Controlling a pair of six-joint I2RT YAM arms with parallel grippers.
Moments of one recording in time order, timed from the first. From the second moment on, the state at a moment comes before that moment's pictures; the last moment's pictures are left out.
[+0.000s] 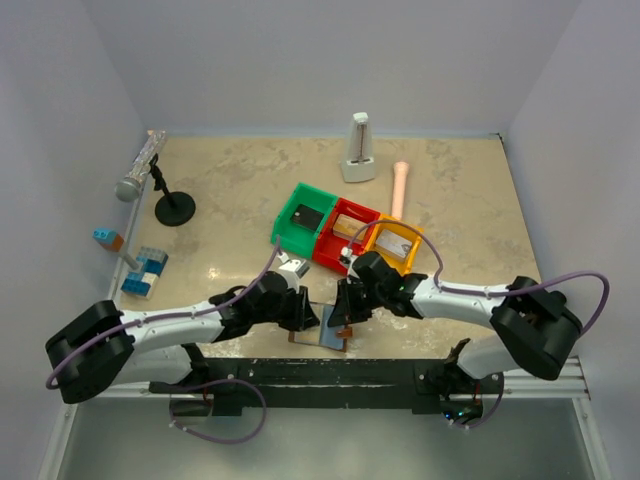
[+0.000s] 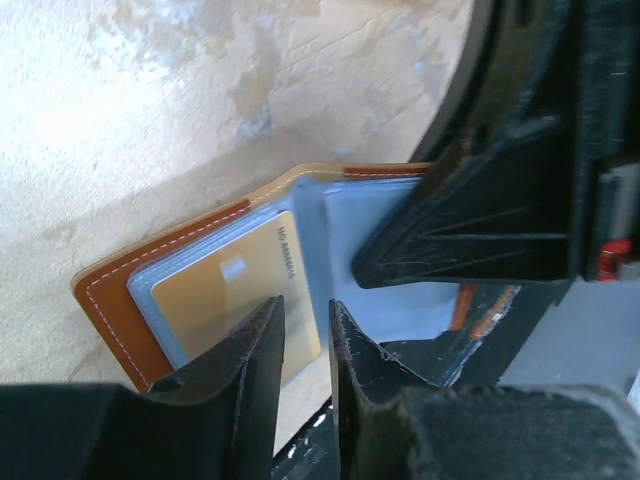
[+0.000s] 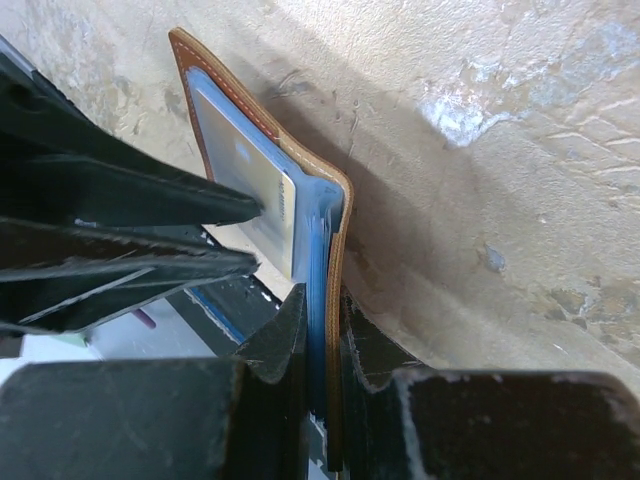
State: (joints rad) left arm -0.96 1.15 0.38 0.14 0.13 -0.73; right arm 0.87 1.39 0.57 -0.05 -0.35 0.79
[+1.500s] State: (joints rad) left arm -1.00 1.14 0.29 0.17 -0.04 -0.86; right arm 1.06 1.31 0.68 -0.33 -0.21 0.78
